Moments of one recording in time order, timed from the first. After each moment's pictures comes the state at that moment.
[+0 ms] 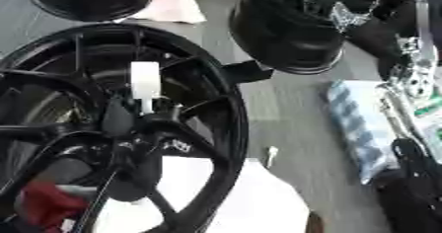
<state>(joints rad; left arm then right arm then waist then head) 0.03 0.53 0.23 -1.98 0.38 -0.29 0.23 -0.19 -0.66 -0.21 -1.98 -0.35 0.05 -0.45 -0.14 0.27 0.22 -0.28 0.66</state>
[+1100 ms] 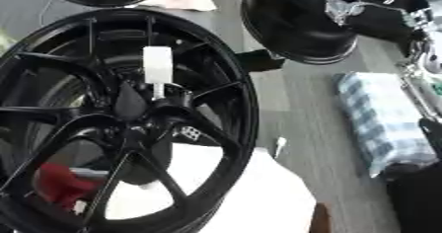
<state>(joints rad) 0.04 0.53 0.22 -1.98 0.38 -0.28 0.21 -0.24 -0.89 -0.08 -1.98 -0.21 0.11 -0.29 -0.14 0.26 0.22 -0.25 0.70</state>
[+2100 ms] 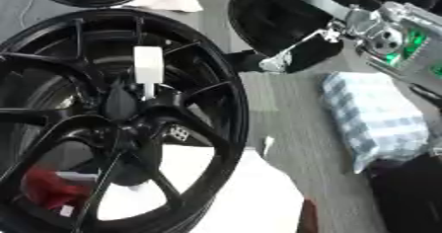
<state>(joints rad) 0.03 0.56 0.20 -1.98 0.39 -0.28 0.19 -0.40 -1.26 0.26 -1.98 0.08 -0.13 0.02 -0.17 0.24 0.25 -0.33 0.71</state>
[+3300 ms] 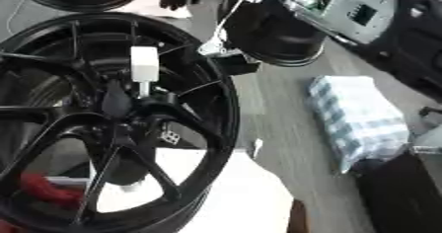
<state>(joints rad) 0.04 0.58 0.20 -1.98 0.41 -0.25 0.19 -0.89 -1.04 0.55 -1.77 -0.13 0.09 0.39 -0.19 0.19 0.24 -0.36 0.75</state>
